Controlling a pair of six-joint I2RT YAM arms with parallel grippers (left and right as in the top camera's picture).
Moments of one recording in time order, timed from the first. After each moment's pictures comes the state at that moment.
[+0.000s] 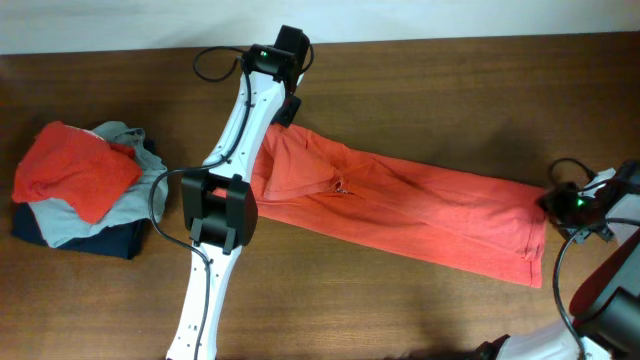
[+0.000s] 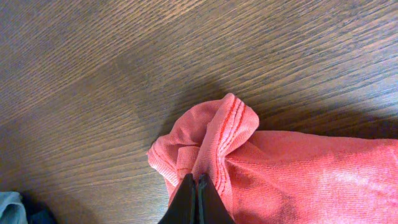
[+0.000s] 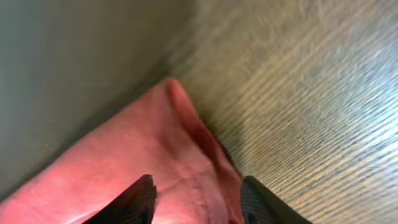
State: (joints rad) left arm -0.34 2.65 2.63 -1.35 -0.32 0.14; right arm -0.71 1.82 1.04 -0.53 -0.33 0.23
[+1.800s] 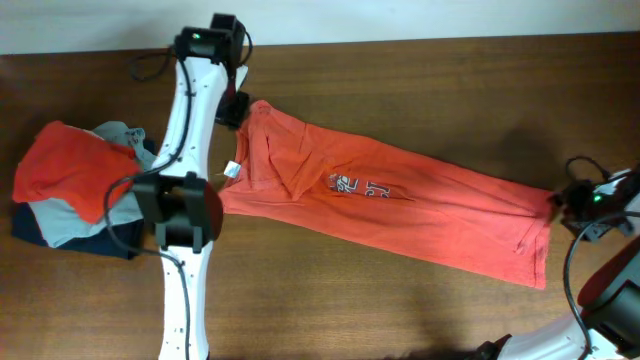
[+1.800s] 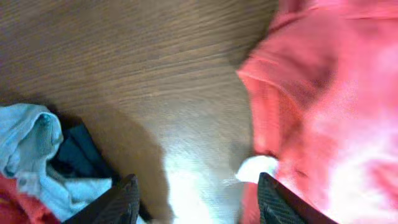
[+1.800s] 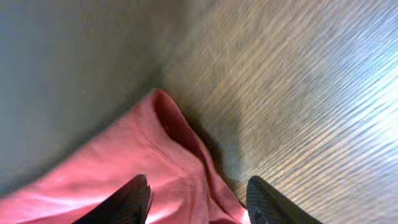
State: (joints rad) left arm -0.16 2.53 2.63 -1.57 -0.23 0.13; right arm -0.77 1.87 1.19 -0.69 -0.35 0.24
